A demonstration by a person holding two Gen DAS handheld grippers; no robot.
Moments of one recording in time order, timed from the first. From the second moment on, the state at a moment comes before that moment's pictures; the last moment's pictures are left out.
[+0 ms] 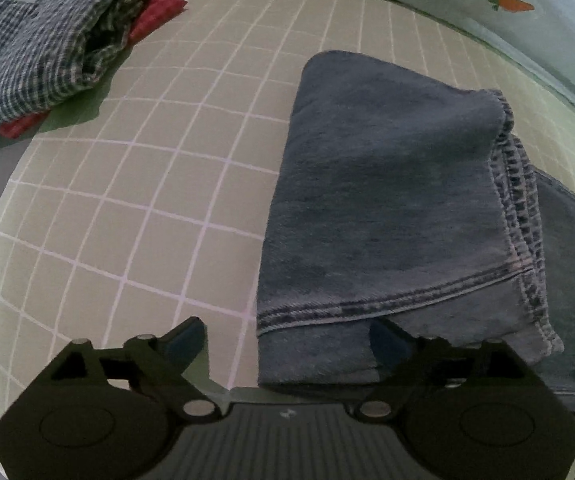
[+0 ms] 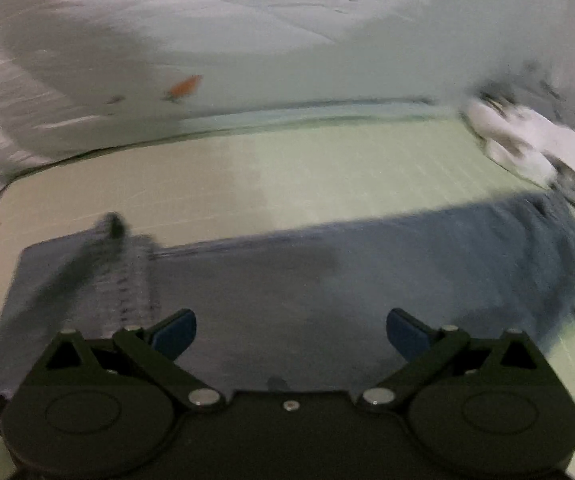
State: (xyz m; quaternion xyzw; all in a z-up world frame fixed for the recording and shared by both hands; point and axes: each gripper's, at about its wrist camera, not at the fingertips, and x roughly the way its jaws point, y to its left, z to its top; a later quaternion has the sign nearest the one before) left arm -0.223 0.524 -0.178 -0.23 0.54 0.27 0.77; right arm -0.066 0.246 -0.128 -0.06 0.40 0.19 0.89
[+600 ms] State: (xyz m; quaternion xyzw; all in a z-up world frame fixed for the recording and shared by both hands) left arm -0.225 0.532 -0.184 -0.22 0.54 0.26 0.77; right arm -0.091 0.366 -0.184 -0.15 0.43 0.38 0.80
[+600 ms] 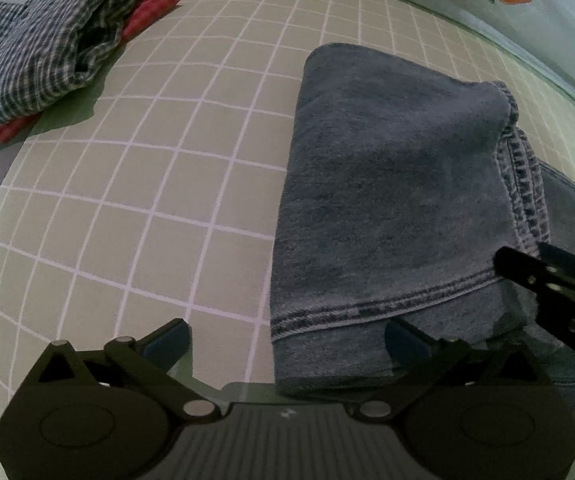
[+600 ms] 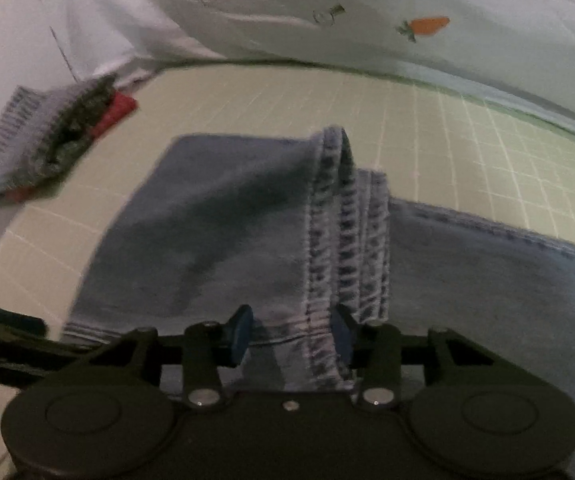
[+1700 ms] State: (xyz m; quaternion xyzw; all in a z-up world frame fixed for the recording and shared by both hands) left arm -0.232 0.410 -0.068 -0.15 0.36 0.25 0.88; right arm -0.082 0.161 -0.154 0.05 0.47 0.26 0.84
